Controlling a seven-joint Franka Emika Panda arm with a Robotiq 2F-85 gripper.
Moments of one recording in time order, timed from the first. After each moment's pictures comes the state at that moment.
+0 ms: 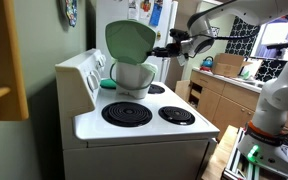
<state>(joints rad) 0.14 -0.29 0.13 -2.39 1.83 2.33 0.85</state>
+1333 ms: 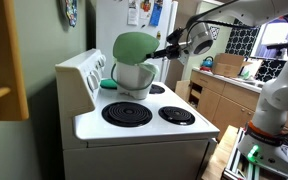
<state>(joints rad) 0.13 -0.27 0.13 -2.39 1.83 2.36 1.29</state>
